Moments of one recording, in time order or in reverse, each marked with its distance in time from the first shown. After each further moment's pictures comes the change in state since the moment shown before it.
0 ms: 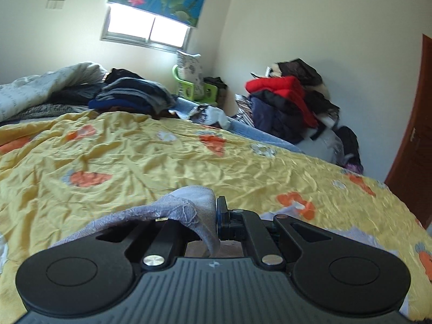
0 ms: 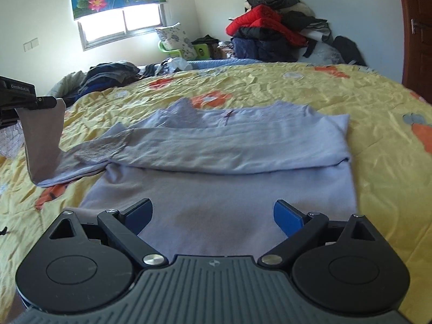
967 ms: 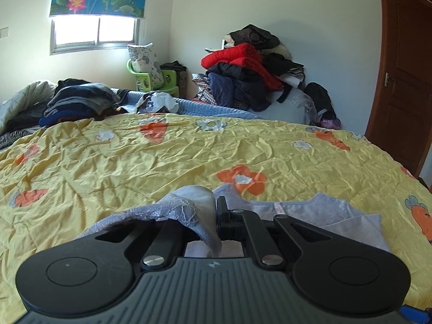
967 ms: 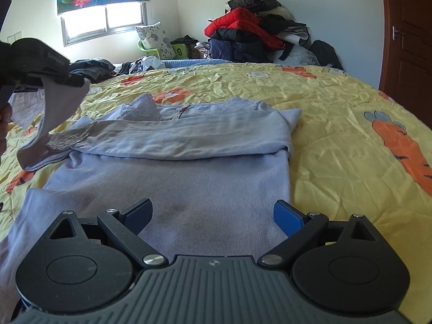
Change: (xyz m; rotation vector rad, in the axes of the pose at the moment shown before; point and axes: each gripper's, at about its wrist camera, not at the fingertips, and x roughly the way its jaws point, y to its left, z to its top) left arm 0.035 -0.115 -0.013 0.219 0.084 -0.073; right arm -0.016 -0.042 -0.018 0.004 0.000 -0.085
